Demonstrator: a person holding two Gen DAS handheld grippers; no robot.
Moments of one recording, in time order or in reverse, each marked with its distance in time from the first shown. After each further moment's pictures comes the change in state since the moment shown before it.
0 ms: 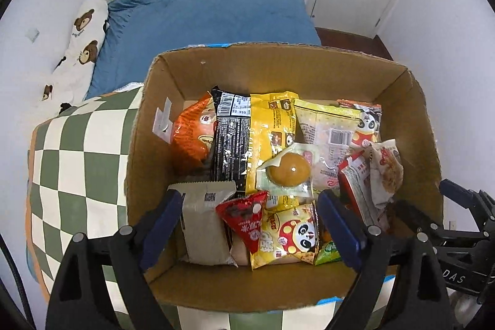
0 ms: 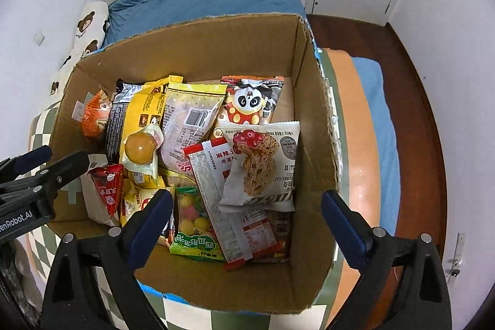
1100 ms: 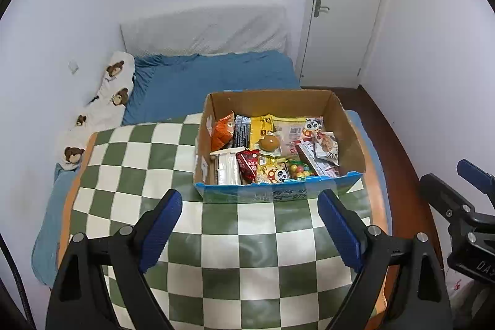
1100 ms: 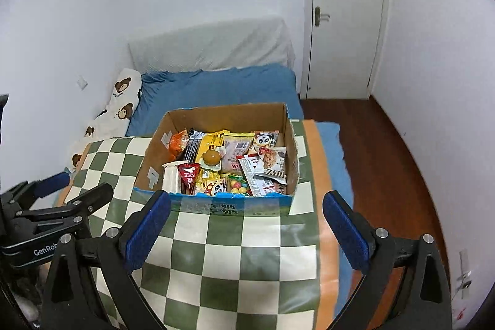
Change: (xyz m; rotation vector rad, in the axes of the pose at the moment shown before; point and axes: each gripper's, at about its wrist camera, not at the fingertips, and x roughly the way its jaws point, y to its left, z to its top) left arm -0.214 -0.007 -0.168 0.012 -0.348 0.021; right arm -0.258 0.033 -0.182 -0.023 -0.456 0.004
